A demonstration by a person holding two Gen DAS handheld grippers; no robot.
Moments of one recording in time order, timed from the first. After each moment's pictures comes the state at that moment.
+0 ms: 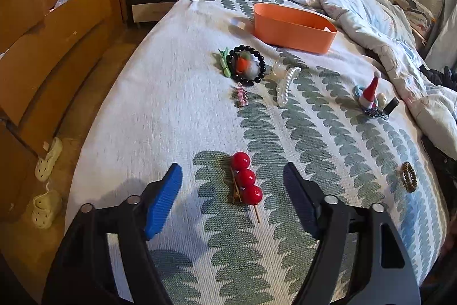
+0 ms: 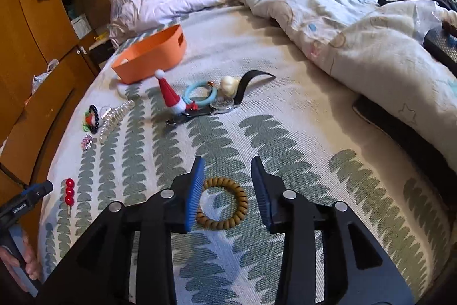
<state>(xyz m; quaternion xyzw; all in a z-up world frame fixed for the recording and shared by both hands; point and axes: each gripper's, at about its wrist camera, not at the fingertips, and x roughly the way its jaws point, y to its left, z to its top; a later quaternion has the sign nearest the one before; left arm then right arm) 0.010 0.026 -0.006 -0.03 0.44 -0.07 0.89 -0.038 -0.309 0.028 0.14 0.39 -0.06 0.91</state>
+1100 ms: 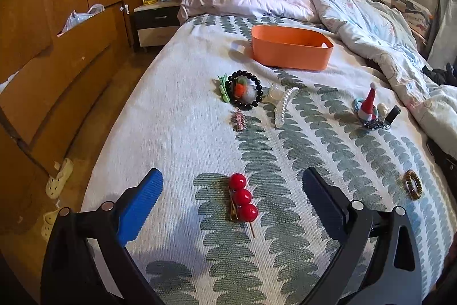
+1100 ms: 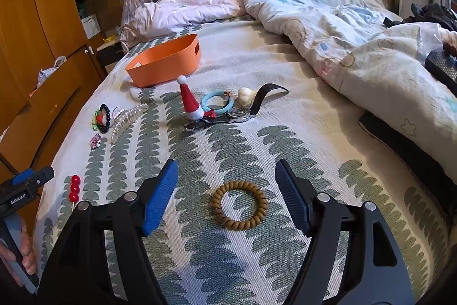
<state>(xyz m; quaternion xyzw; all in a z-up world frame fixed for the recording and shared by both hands) 0.005 0.009 0.009 0.00 0.39 -0.05 0.92 -0.043 -0.284 0.036 0.11 0.37 -0.05 0.92</state>
